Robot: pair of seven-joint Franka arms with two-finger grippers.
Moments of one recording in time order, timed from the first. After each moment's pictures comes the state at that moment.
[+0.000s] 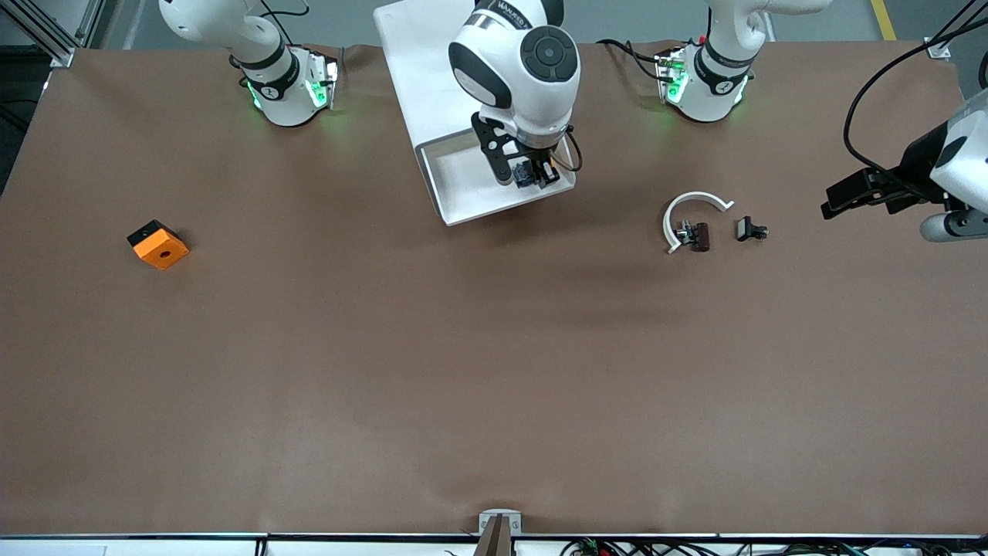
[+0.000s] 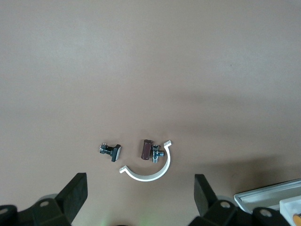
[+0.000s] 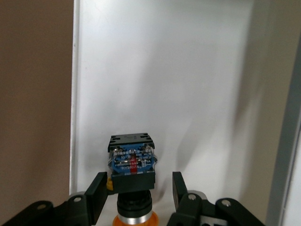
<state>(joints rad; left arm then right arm) -0.16 0.04 0.12 -1.55 -0.07 1.53 -0.15 0.99 0.57 -0.01 -1.29 0.17 1.75 2.10</state>
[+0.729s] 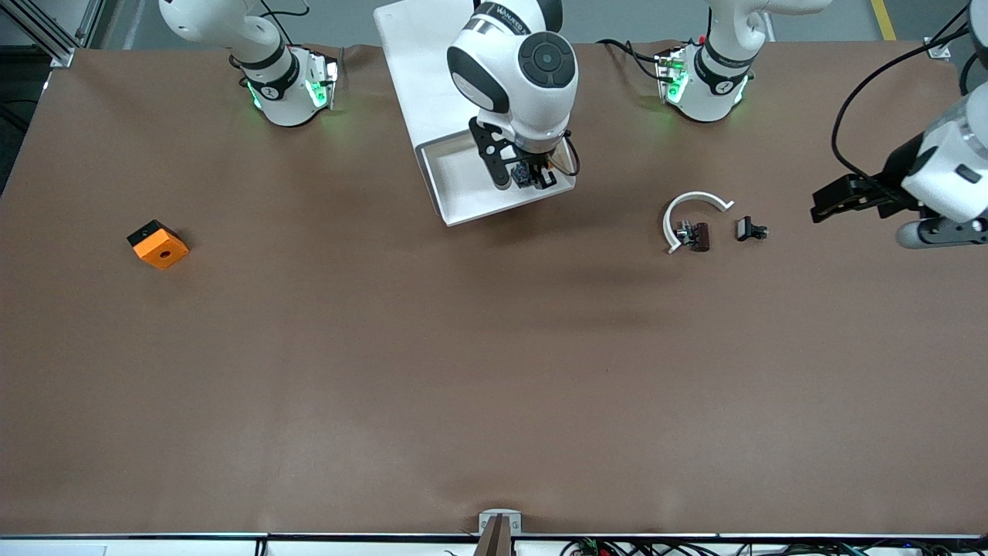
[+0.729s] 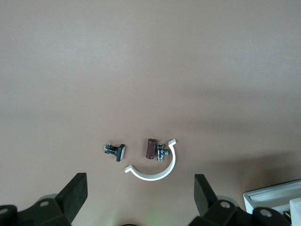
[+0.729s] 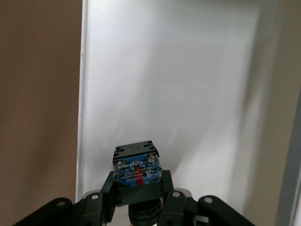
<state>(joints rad) -0.17 0.06 0.07 -1.54 -0.02 1.52 -0.15 0.99 0.58 -0.02 -1.29 0.17 1.75 2.08</state>
